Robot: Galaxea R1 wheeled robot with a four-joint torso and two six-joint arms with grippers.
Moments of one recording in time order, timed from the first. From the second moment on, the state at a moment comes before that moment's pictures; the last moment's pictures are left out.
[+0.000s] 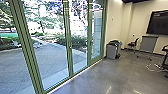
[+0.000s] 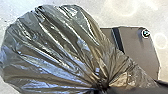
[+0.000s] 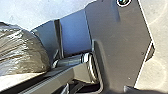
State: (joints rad) left arm 1.48 3.04 -2.76 -0.29 0.02 0.32; right arm -1.57 3.06 -2.71 0.09 -0.02 0.18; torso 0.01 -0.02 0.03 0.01
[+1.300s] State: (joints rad) left arm 1.48 3.04 -2.76 -0.29 0.02 0.32; right arm -1.58 3.06 -2.71 0.08 -0.02 0.18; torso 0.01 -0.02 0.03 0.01
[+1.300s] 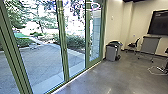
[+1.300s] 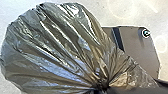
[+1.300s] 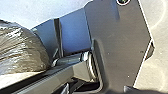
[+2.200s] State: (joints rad) left arm 1.48 3.04 -2.76 -0.29 0.02 0.32; right arm -1.58 3.06 -2.71 0.08 -0.02 0.18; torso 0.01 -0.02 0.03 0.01
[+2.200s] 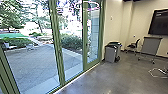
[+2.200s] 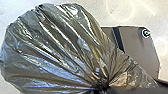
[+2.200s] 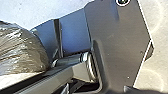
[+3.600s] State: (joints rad) left arm 1.48 3.04 -2.76 -0.29 0.02 0.32; right arm -1.58 3.06 -2.71 0.08 -0.02 0.18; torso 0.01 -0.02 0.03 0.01
